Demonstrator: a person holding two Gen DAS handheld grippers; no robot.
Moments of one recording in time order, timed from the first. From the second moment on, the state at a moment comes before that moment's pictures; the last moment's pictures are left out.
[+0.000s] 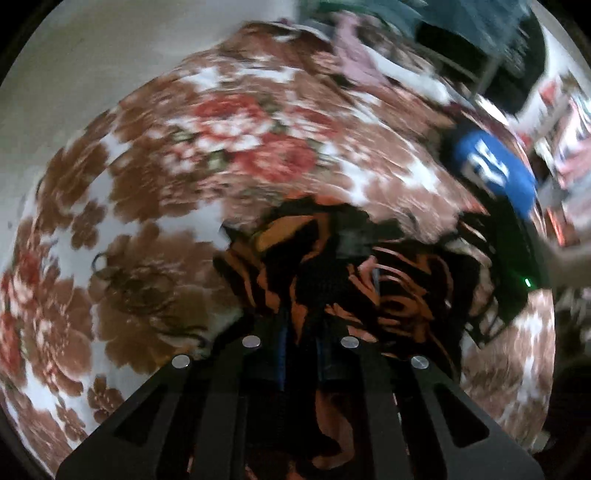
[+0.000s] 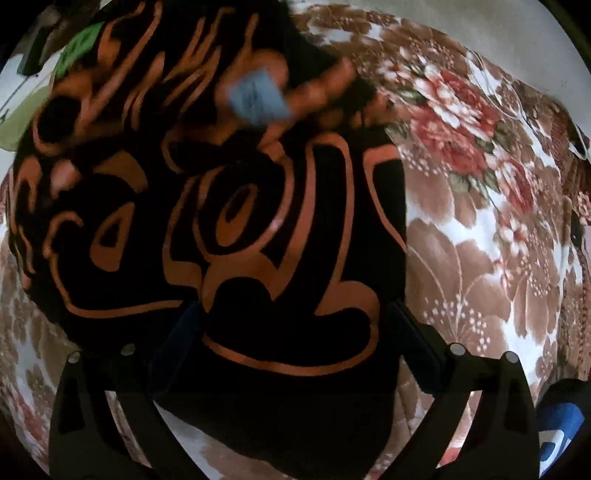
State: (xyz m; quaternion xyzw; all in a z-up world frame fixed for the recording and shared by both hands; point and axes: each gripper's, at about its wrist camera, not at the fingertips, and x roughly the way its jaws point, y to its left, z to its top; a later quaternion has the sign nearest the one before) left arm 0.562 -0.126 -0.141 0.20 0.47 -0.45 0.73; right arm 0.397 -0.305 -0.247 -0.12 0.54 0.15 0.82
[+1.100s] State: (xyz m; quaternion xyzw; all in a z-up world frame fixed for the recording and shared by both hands) left arm 0.537 -0.004 -0.172 0.43 0.44 -0.46 0.64; right arm 0.416 -0.227 -0.164 -0.02 0.48 0.19 0.85
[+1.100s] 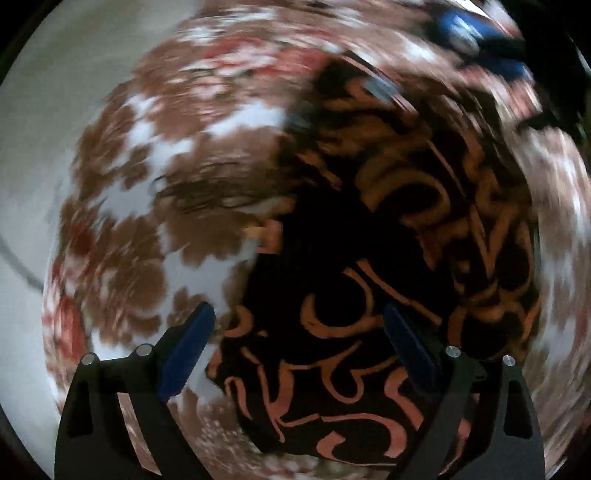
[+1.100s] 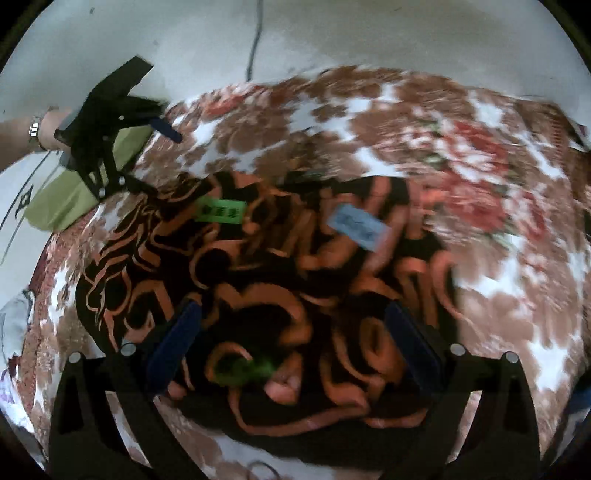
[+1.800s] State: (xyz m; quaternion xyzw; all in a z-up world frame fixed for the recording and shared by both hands) left arm 0.563 0.057 -0.201 0.47 0.52 -0.47 0.53; right arm 0.465 -0.198 -0.229 -0.06 0.53 0.15 0.83
